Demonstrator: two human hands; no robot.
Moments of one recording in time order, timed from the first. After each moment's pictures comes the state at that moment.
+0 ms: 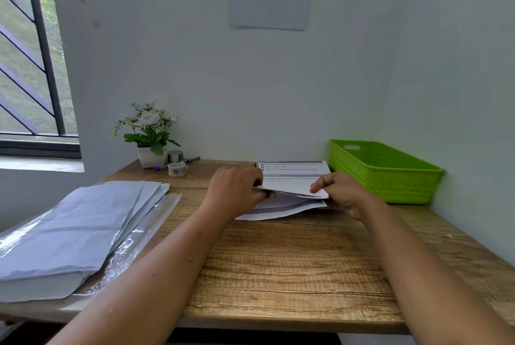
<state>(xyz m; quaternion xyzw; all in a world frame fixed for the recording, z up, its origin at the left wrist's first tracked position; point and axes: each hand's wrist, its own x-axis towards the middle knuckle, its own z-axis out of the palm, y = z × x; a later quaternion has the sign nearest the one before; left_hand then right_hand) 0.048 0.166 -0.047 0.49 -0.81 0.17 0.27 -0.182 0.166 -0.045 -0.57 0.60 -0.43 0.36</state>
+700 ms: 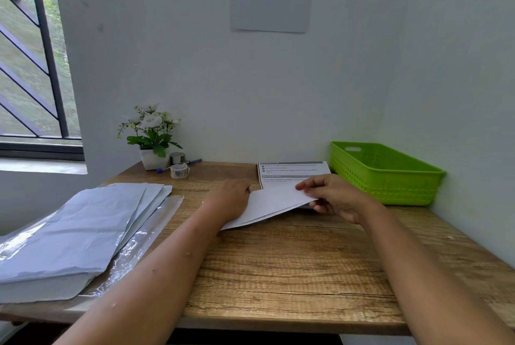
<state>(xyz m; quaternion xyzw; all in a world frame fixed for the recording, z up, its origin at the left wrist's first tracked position) 0.059 0.148 -0.060 0.58 -0.79 0.00 0.19 -0.172 0.177 -0.040 -0.57 0.54 -0.41 0.46</state>
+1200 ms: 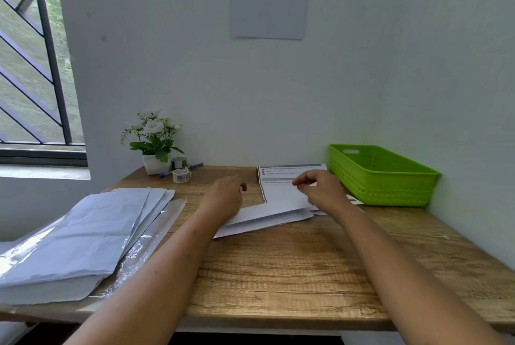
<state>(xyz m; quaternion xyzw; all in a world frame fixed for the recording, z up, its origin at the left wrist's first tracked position) 0.069 0.142 -0.060 0.59 -0.76 -0.02 0.27 -0.146 0.175 -0.041 -0.67 0.58 -0.45 0.15</state>
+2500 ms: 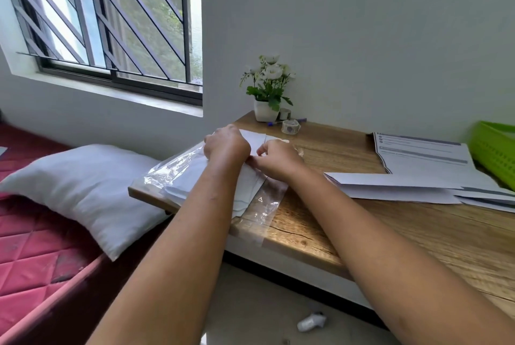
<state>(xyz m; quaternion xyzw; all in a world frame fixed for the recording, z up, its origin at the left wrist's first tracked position) 0.254 0.186 -0.057 0.85 -0.46 -0.06 0.24 0.142 0.180 -0.067 -0.81 0.53 -0.20 0.16</state>
